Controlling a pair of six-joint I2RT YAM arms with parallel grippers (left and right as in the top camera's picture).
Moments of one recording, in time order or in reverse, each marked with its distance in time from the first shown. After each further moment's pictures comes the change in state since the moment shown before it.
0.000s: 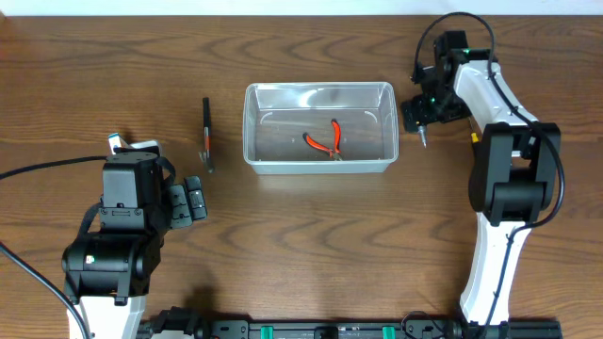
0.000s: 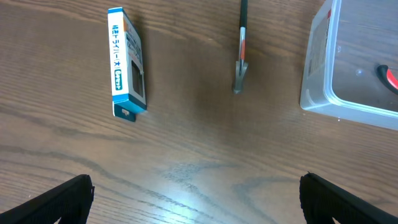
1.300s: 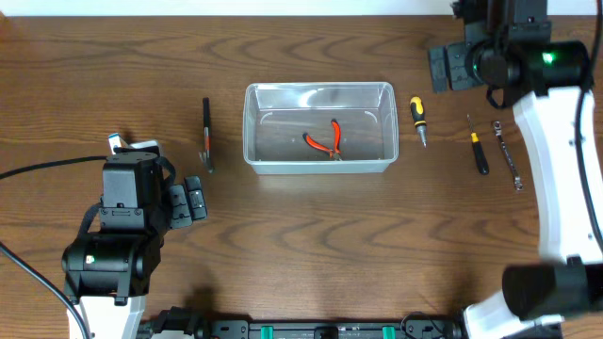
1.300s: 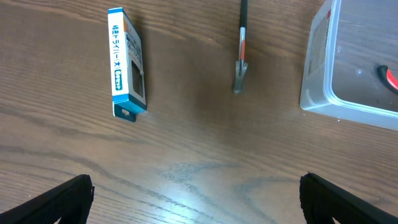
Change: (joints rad) left arm 0.000 0.000 0.000 0.000 0.000 0.000; right arm 0.052 -0.577 0.025 -0.090 0.085 0.122
